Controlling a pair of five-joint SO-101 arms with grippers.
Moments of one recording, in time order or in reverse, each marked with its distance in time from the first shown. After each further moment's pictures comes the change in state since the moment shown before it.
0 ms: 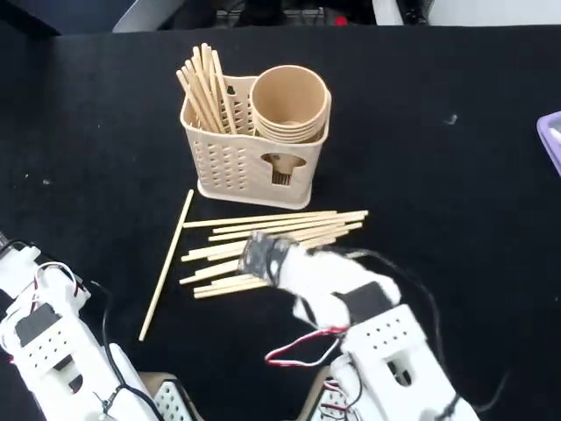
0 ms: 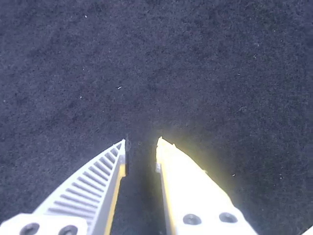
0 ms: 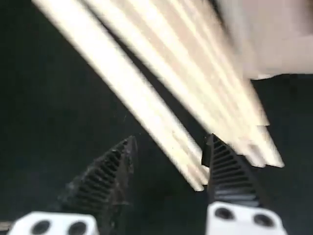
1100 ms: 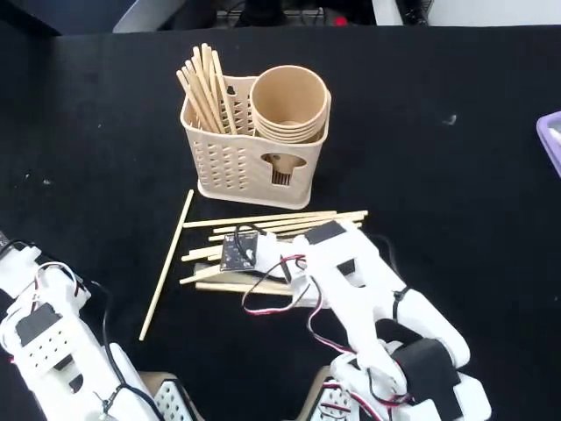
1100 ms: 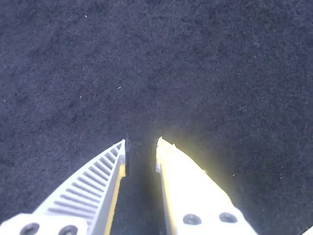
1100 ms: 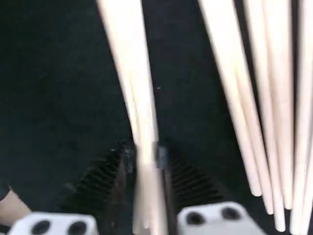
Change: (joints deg) left arm 0.0 0.0 0.0 0.0 0.0; right arm 0.3 44.4 -20.3 -2.5 15.5
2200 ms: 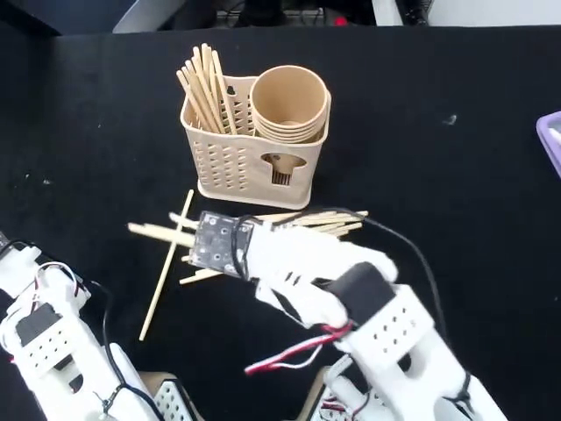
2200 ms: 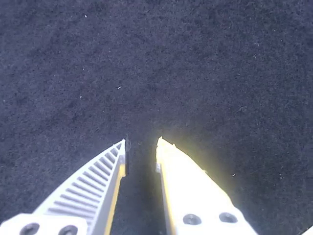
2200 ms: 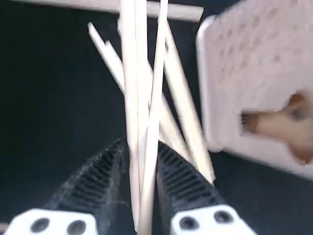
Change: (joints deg) left arm 0.0 0.0 0.0 0.0 0.0; right arm -15.4 -36.3 -17.7 19.1 -24.7
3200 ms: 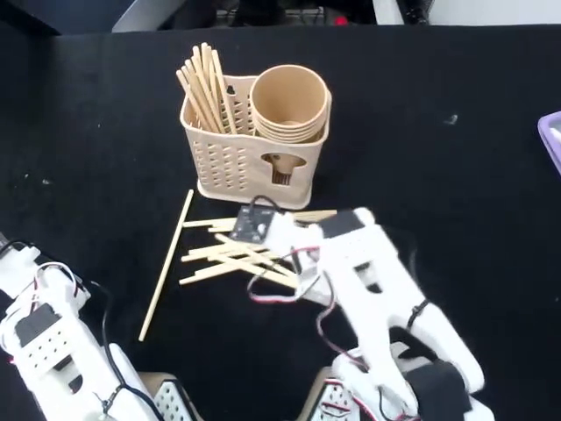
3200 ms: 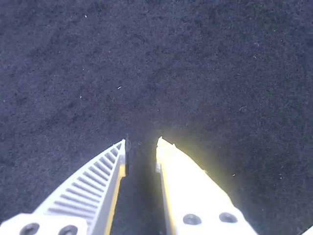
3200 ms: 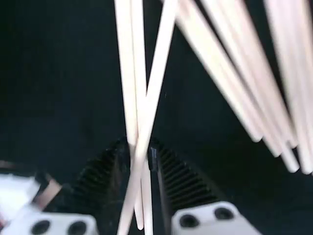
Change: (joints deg) left arm 0.0 0.0 0.0 0.0 0.0; right arm 19.7 29.2 11.2 -3.5 13.6
